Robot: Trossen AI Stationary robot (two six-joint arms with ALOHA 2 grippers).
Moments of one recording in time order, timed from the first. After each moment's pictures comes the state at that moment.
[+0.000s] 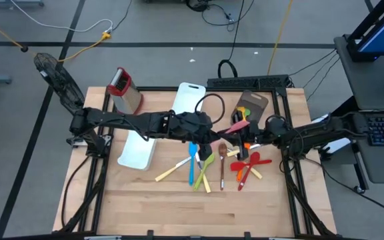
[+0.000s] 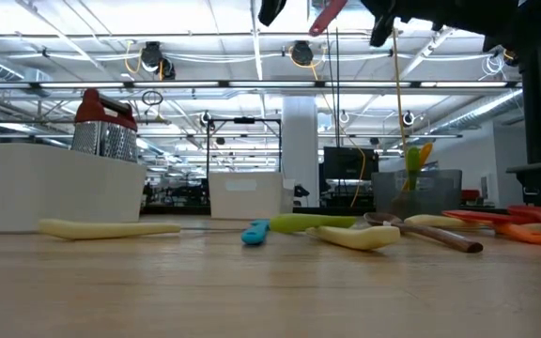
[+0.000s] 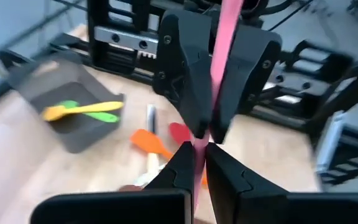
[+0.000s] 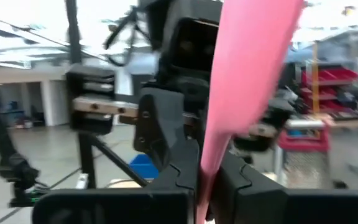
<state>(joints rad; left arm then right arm) -0.09 1.77 1.68 -0.40 -0.09 -0.34 0.00 1.13 0.47 0.91 0.04 0.06</state>
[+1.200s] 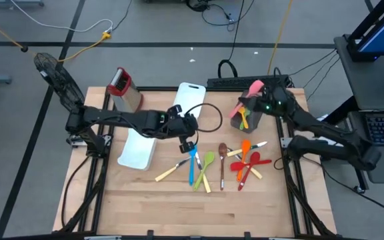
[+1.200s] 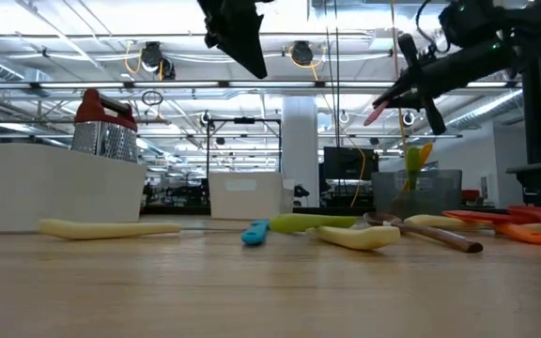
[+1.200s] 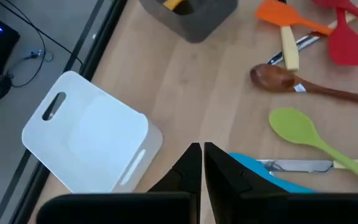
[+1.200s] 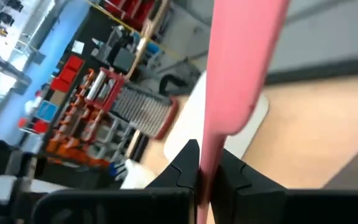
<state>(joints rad) -0.04 1.72 1.59 -0.83 -0.41 -0.16 -0.73 0.85 0.47 0.14 -0.21 0.93</state>
